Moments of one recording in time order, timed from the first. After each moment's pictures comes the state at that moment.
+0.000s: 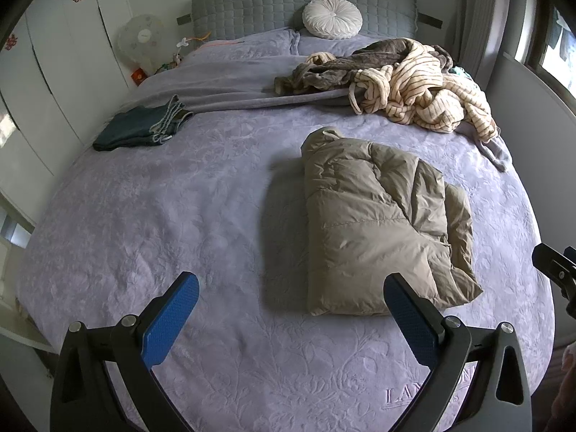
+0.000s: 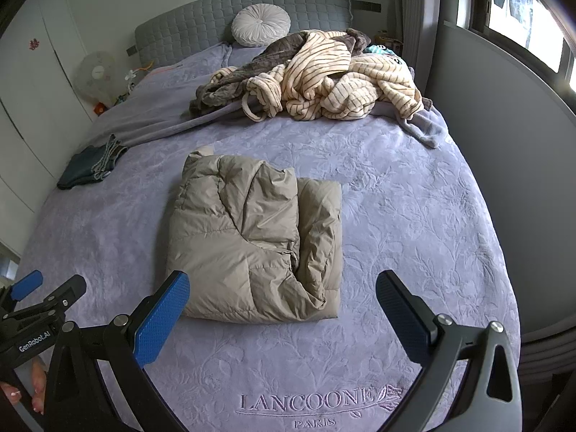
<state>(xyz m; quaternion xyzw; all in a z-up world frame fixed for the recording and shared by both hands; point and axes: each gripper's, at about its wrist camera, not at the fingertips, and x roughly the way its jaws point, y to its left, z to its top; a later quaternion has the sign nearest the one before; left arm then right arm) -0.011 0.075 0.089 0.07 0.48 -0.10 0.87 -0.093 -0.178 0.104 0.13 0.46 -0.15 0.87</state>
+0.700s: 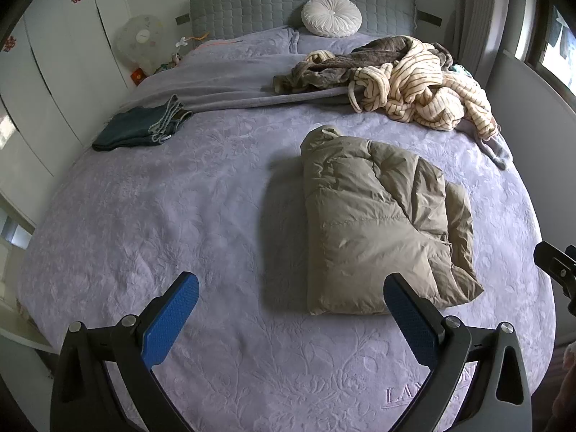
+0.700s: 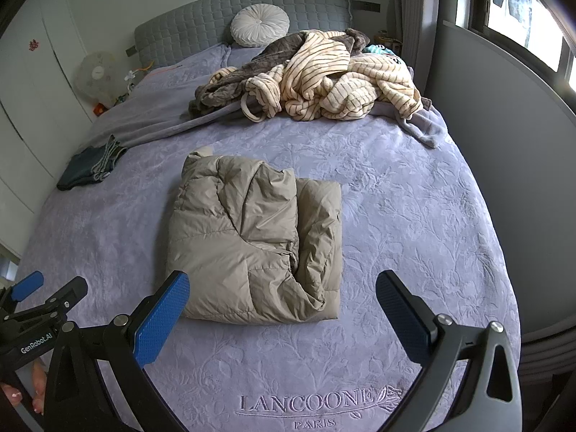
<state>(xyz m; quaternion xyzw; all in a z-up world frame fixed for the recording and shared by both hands) -0.012 0.075 0.090 0.07 0.48 -0.10 0.87 -0.093 -0.178 0.102 0.13 0.46 -0.15 0.87</state>
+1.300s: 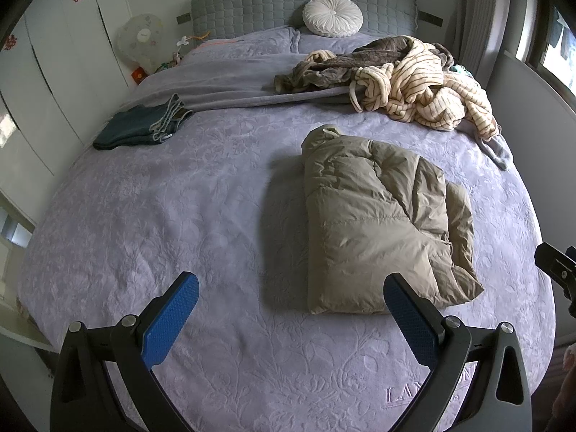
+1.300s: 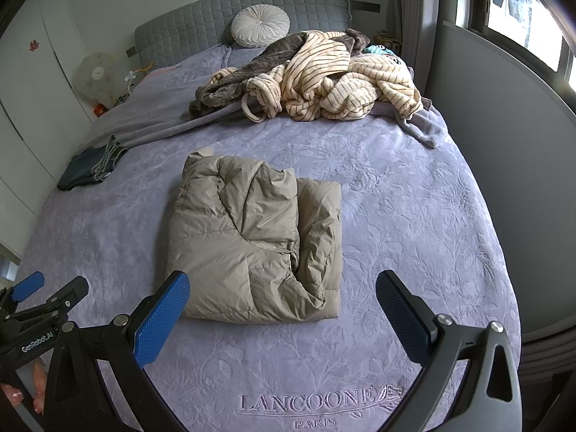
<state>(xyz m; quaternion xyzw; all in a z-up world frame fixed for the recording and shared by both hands) -0.012 0.074 0.090 0.07 0.48 -0.10 0.87 -0.093 -0.177 0.103 0.13 0.45 -0.15 0.87</state>
